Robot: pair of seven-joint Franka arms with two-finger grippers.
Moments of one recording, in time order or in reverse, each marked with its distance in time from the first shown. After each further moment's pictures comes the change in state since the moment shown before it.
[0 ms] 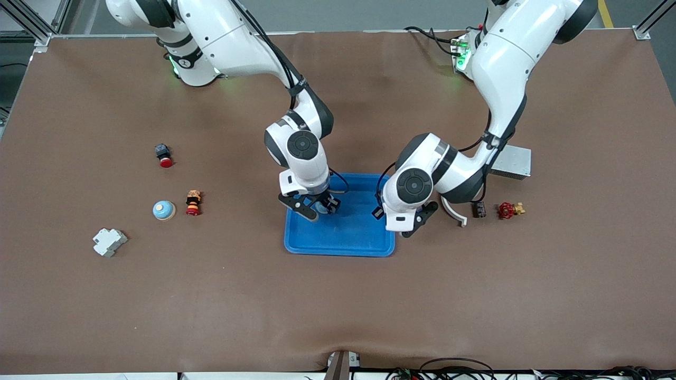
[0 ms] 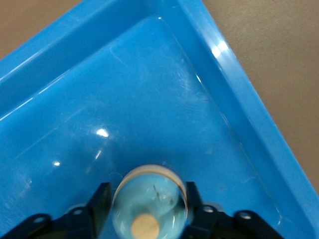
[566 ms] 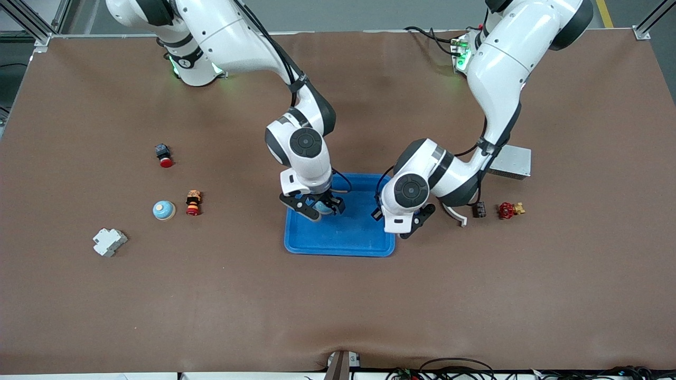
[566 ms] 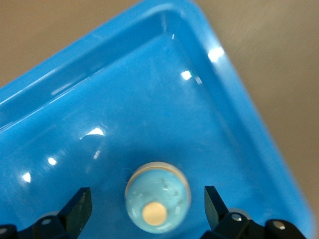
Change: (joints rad) left arm -0.007 0.035 0.002 0.002 0.004 0.024 0.000; right arm -0.009 -0.034 -0.012 0.073 -0.012 -0.156 -0.092
